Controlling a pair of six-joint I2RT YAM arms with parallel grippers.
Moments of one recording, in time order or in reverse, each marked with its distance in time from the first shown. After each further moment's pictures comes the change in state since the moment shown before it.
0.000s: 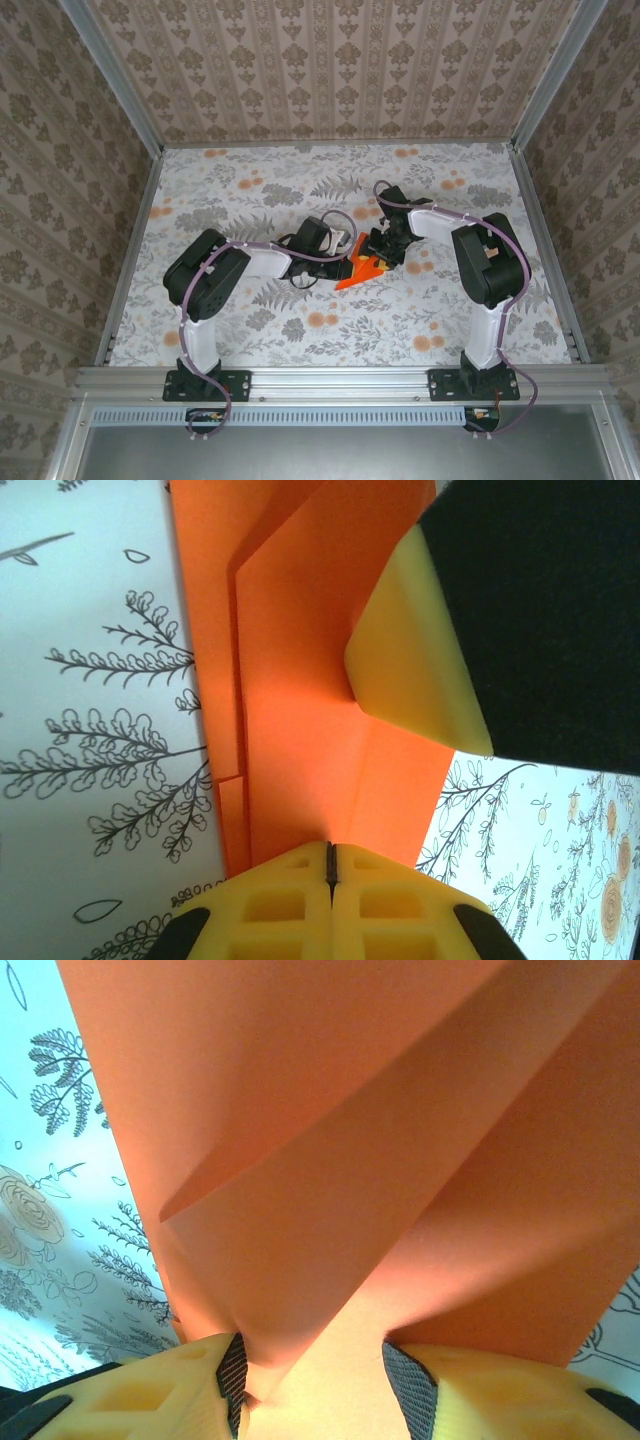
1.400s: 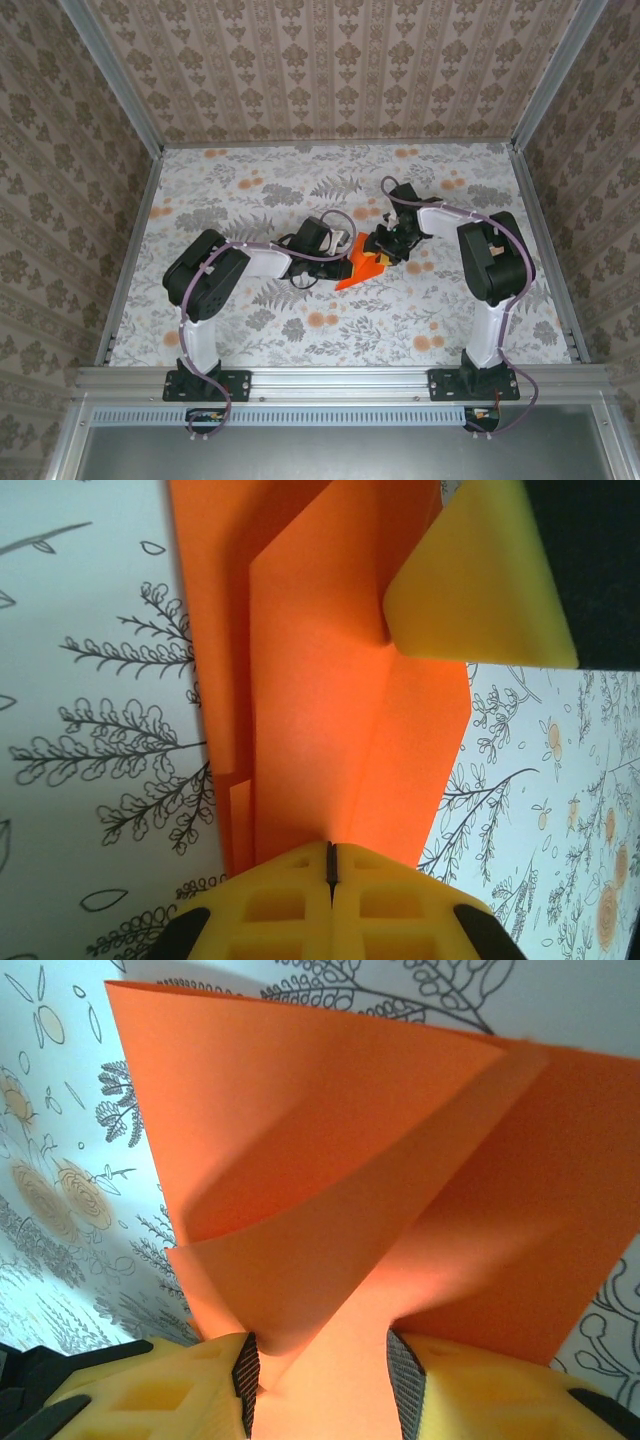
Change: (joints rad) left arm -0.002 -0.006 0.002 -0.015 -0.011 -0.027; right arm -0.065 0.001 -0.009 0.052 -0.122 -0.107
